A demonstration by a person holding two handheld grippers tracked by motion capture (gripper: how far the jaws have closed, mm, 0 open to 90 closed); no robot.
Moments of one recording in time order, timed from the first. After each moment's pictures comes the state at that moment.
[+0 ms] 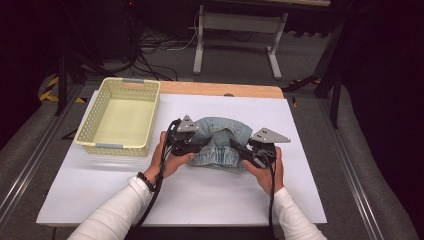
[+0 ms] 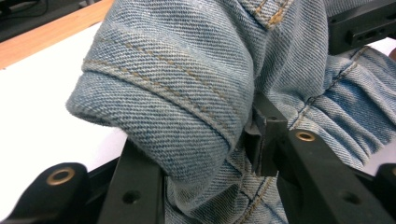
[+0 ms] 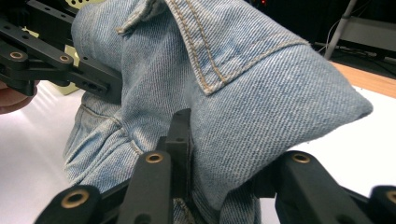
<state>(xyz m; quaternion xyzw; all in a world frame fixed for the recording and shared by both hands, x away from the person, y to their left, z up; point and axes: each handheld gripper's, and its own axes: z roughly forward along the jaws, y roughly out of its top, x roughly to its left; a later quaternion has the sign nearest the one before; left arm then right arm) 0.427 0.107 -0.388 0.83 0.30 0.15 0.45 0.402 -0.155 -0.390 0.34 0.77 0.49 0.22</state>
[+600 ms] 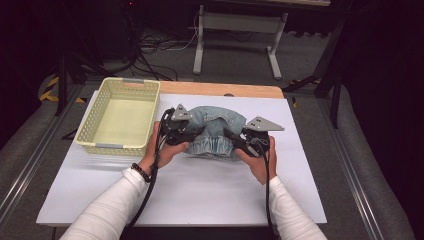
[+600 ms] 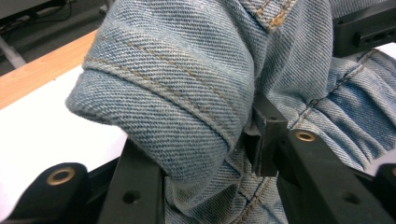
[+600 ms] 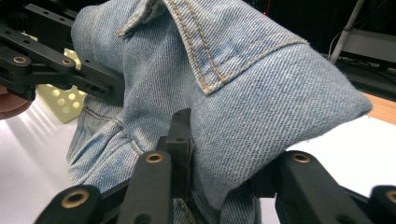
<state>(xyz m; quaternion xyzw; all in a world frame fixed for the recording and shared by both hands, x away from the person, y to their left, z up) 0.440 0.124 -0.366 0.82 0.31 0.18 0.44 0.422 -0.136 -0.373 0.33 0.76 0.51 0.22</state>
